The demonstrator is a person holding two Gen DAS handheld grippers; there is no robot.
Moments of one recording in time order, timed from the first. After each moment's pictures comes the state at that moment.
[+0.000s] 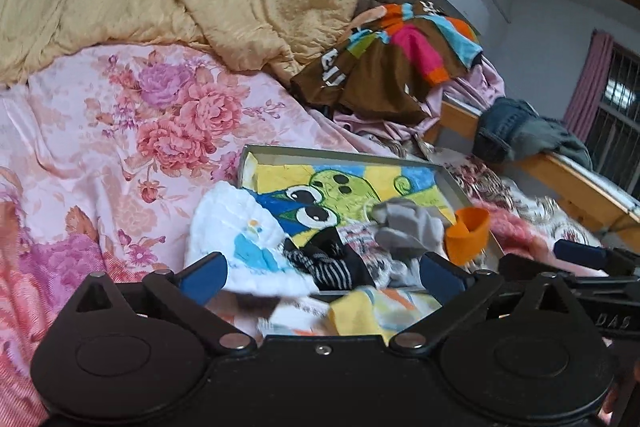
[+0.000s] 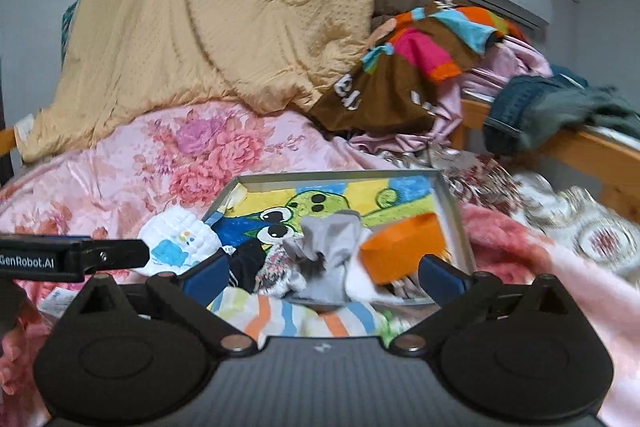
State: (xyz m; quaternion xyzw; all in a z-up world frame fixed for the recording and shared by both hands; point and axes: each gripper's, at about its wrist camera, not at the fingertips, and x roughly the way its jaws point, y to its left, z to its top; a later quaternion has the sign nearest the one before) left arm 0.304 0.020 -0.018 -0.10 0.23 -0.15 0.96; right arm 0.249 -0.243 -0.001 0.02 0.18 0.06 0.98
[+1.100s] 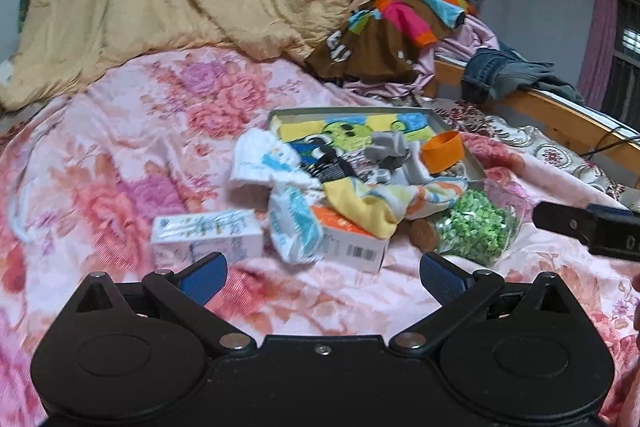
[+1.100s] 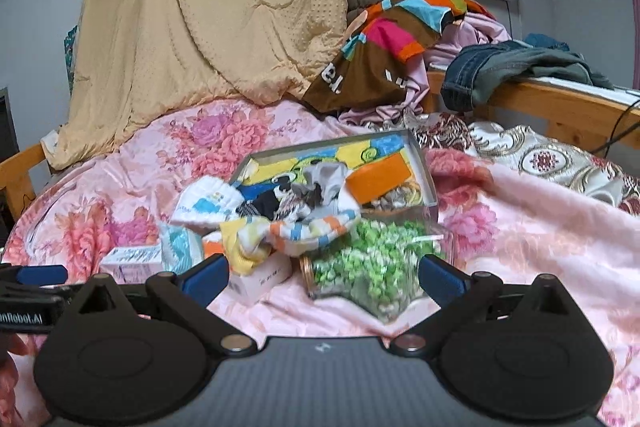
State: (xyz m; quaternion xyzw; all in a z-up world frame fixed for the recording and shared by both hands) left arm 0.142 0.006 -0.016 -0.03 0.26 -0.09 0.96; right arm 0.128 -0.262 -0.012 0.05 0.21 0.07 0.98
